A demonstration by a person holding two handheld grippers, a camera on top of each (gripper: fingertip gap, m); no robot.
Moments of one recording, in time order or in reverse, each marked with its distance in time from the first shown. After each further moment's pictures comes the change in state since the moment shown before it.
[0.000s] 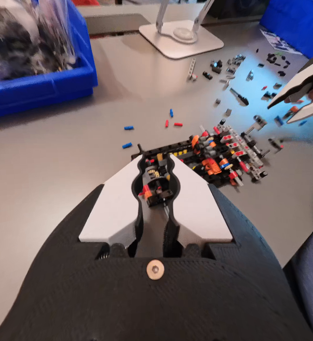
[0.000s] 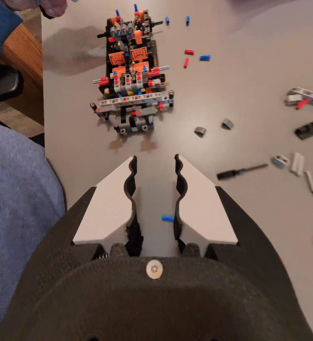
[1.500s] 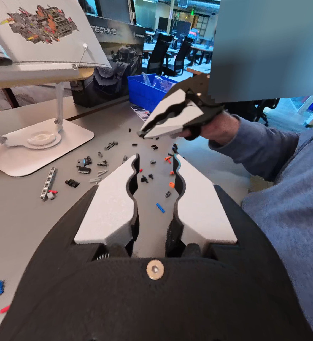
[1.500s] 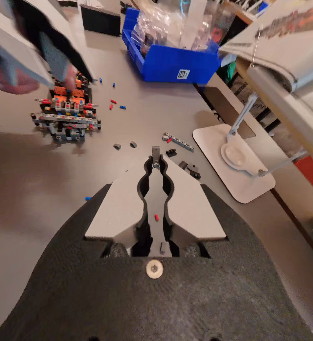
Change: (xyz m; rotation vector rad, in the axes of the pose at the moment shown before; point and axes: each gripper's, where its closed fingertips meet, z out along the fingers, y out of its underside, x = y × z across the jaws) left arm 0.248 -0.129 0.088 0.250 0.467 0.150; right arm 0.069 -0.039 -0.120 0.244 0.357 -0.281
